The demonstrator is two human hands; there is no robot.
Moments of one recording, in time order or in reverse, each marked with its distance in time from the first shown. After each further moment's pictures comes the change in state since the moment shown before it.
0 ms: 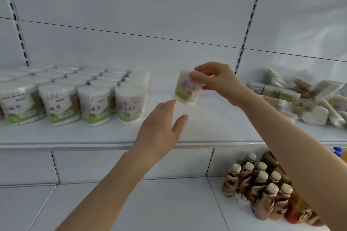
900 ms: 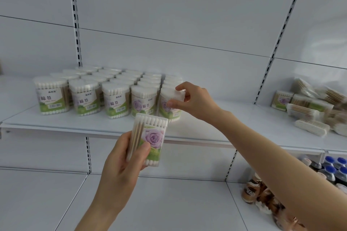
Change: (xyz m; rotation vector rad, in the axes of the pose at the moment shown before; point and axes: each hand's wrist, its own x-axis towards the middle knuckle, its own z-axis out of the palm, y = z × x) left_hand -0.118 -0.066 -0.078 -0.949 0.289 -0.221; right_hand -0.009 -0.024 0.128 -0.373 -0.146 -0.132
